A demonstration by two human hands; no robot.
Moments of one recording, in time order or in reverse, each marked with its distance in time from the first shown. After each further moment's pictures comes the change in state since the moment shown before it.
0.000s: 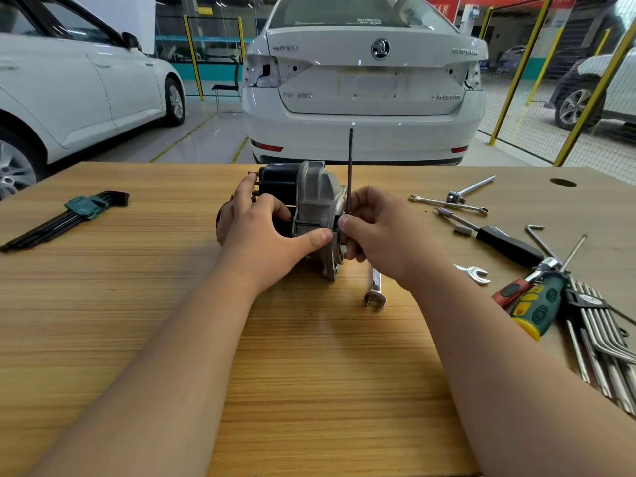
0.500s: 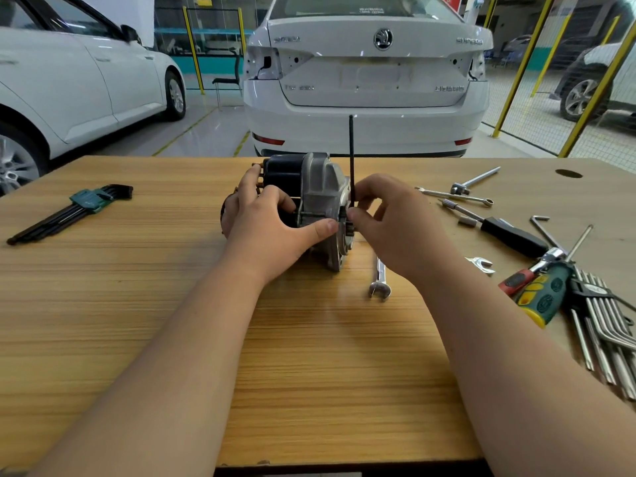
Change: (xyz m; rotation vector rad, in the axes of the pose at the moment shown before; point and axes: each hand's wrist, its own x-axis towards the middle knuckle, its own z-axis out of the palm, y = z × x) left_hand 0.002 -0.001 0.002 0.009 0.006 -0.009; right_hand -0.007 -0.004 -0.002 -0.515 0.170 -0.221
